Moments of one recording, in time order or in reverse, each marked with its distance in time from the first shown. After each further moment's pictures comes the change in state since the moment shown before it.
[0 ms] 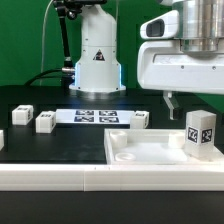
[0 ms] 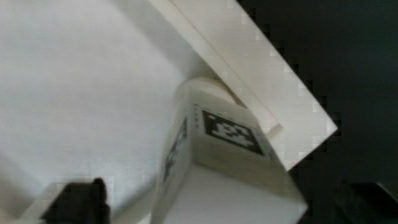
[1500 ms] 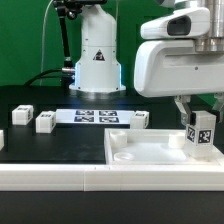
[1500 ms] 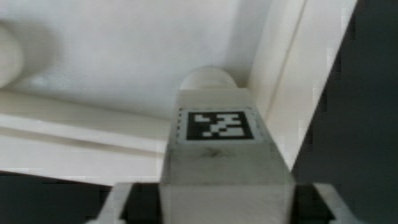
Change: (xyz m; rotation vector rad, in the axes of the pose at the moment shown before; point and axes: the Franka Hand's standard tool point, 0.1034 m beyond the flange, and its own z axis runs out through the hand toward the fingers) arm 0.001 -0.001 0.001 -0.013 0.023 -0.857
